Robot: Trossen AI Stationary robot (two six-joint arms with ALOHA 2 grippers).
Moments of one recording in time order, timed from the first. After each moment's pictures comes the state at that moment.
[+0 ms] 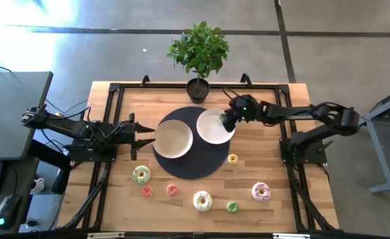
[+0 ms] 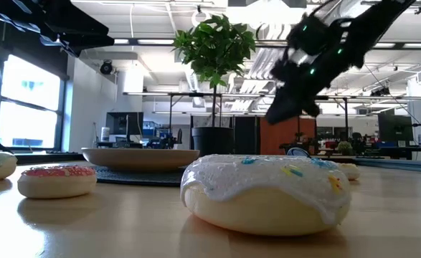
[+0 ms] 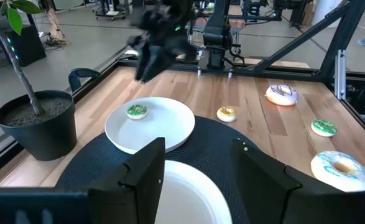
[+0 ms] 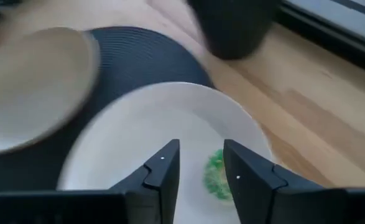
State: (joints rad) left arm -0.28 0.50 0.40 -0.11 -0.44 -0.11; right arm -0.37 1.34 0.64 0.04 0.03 0.30
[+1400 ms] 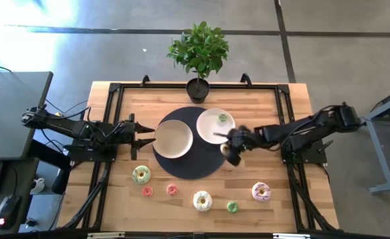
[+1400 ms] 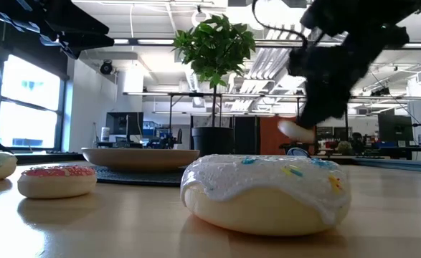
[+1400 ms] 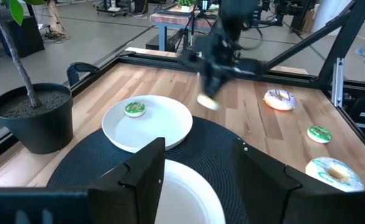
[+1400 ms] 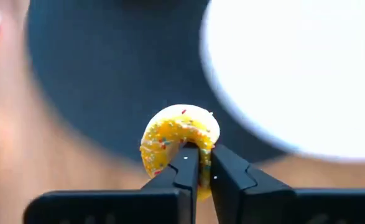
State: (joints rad) left arm -0.28 0.50 0.40 -0.11 -0.44 -0.16; right arm 0.06 1.35 0.64 -0.16 0.20 0.53
